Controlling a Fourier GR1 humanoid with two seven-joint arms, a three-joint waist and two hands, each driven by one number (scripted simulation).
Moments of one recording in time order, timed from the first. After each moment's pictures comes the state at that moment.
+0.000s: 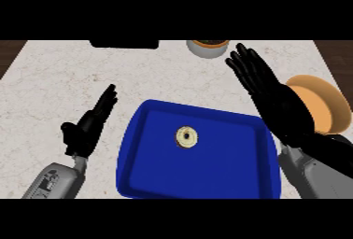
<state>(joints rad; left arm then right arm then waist) -0.22 0.33 -0.30 -1.37 0.23 0.17 -0.04 -0.41 -0.30 0.28 -1.70 -0.33 0.09 -0.23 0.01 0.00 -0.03</state>
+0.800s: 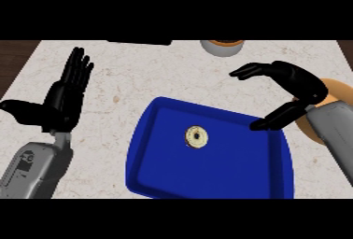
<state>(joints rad) -0.34 0.33 -0.13 -1.46 0.30 0.24 -0.05 -0.65 -0.53 0.29 -1.16 -0.07 0.46 -0.66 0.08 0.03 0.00</state>
